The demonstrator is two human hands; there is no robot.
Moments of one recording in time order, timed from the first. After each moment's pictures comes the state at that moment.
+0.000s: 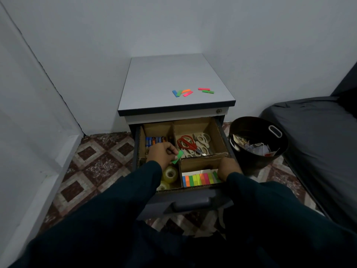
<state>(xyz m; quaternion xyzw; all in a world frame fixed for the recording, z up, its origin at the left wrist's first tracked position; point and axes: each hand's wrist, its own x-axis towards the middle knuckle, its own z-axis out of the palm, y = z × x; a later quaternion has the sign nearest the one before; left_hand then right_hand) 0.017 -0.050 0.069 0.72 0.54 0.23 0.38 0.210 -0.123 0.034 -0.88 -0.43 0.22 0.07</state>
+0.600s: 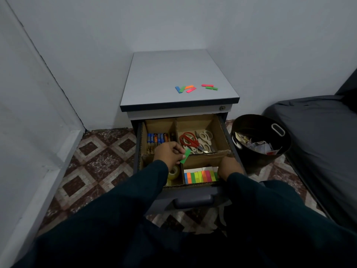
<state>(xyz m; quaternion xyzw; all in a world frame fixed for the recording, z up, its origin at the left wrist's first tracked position) 0.025 -0.062 0.064 0.67 0.51 0.25 0.47 0.209 -0.122 0.025 -0.87 -0.45 0.20 0.02</state>
